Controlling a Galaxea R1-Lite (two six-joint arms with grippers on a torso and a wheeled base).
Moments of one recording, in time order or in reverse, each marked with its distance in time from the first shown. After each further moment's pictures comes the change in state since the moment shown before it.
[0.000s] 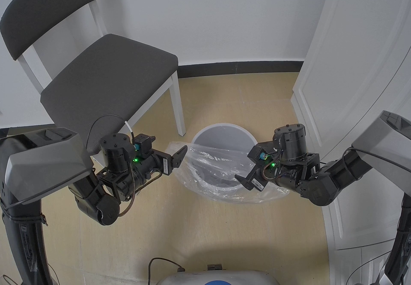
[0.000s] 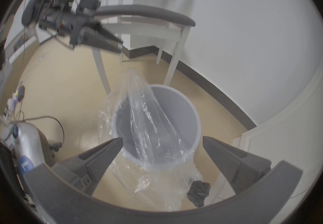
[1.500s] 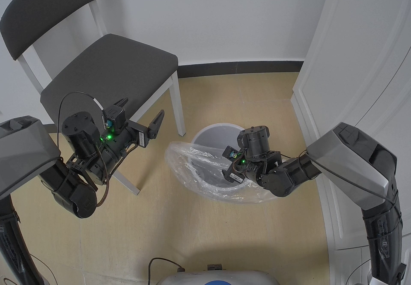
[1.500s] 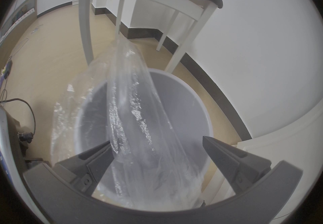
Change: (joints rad) left arm 0.061 -0.190 0.072 -0.163 0.039 0.224; right arm 0.025 0.302 -0.428 0.146 -0.152 -0.125
